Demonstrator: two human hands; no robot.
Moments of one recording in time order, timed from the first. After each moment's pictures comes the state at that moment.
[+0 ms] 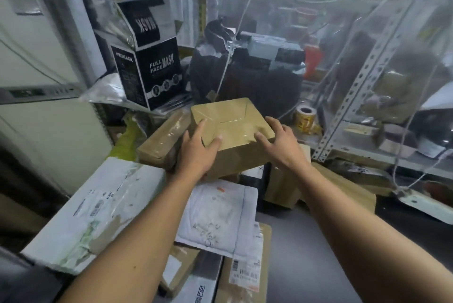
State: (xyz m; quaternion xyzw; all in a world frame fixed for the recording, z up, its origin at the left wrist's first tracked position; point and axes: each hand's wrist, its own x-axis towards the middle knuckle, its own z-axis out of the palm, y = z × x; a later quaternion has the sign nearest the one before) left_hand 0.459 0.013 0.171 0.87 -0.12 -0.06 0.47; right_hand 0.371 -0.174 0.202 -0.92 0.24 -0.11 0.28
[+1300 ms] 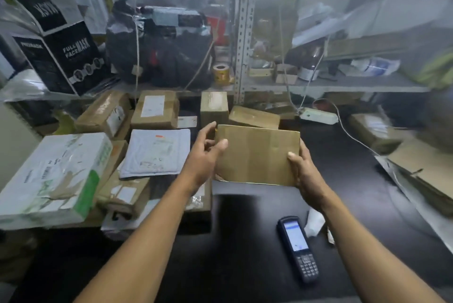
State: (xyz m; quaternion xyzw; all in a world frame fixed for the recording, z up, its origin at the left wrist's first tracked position) left_hand 0.198 0.009 0.156 0.67 -0.29 -0.30 0.61; right_hand 0.004 -0.156 0.128 -0.60 0.33 -0.24 0.68
